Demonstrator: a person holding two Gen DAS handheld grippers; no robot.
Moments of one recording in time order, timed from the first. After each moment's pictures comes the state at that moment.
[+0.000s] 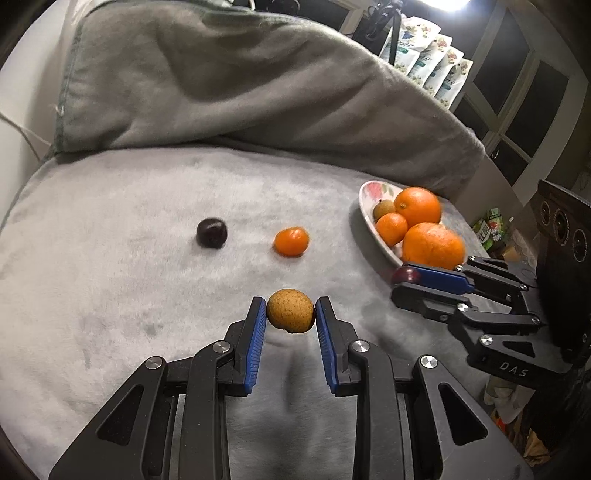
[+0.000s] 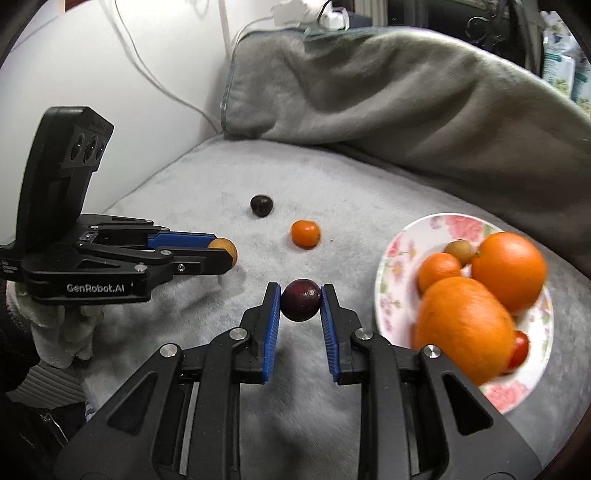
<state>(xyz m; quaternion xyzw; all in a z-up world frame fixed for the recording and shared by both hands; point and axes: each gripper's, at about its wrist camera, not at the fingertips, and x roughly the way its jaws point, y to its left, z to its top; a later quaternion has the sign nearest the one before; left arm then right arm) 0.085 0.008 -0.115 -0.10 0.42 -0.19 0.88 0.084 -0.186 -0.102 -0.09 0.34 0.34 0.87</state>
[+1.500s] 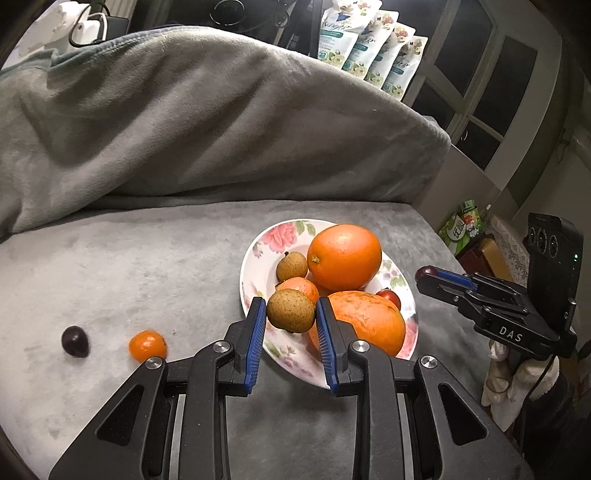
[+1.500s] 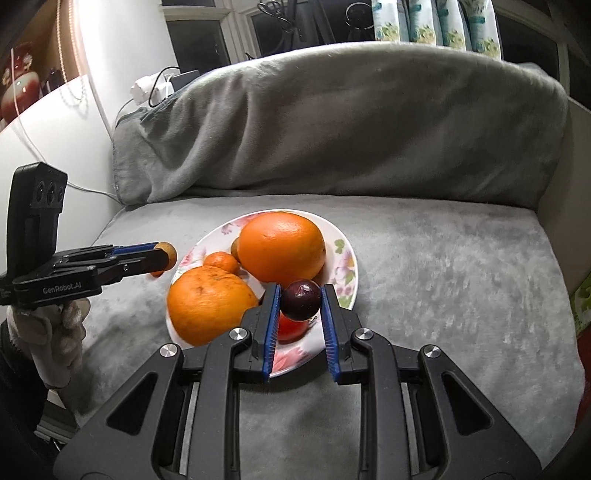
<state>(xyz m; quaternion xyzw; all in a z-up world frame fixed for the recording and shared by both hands) 0.140 -0.104 -0.085 -0.07 0.40 -0.25 0.88 0.127 -0.354 -0.103 0.05 0.34 0.22 0.91</state>
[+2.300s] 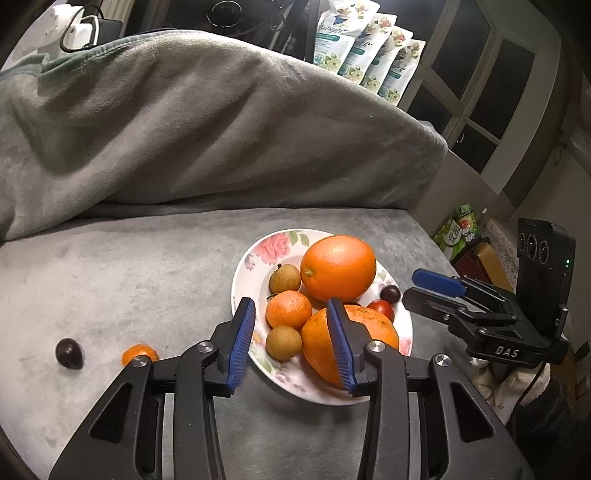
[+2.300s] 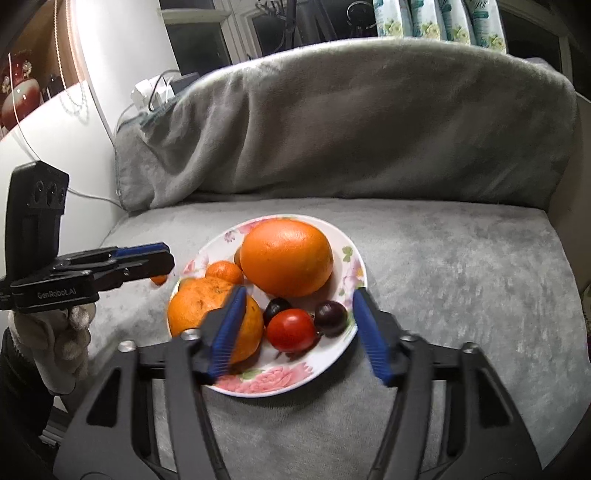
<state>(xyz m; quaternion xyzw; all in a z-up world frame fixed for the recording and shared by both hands) 0.147 -0.106 -0.080 -0.07 0.39 -0.26 0.88 0.134 -0.350 -0.106 0.06 0.33 0.23 0.91</state>
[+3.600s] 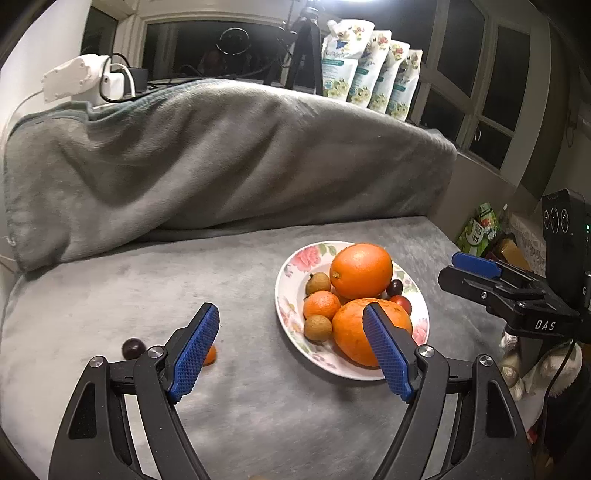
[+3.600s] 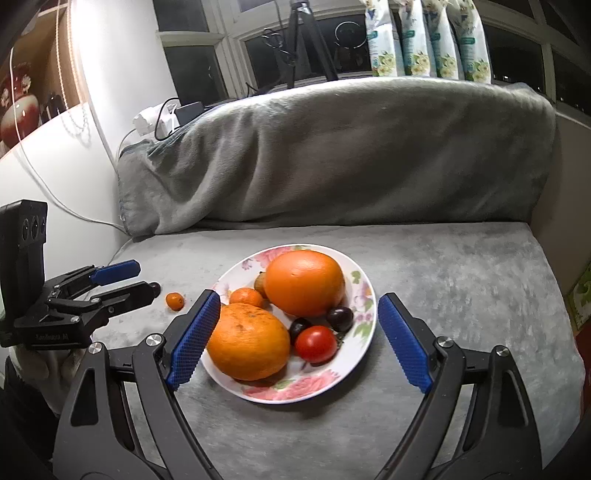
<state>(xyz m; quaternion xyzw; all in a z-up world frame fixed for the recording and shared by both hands) 0.113 -0.086 -0.054 -0.02 0.35 -0.21 0.91 0.113 -0.339 -0.073 0.07 0.30 0.20 0.93</state>
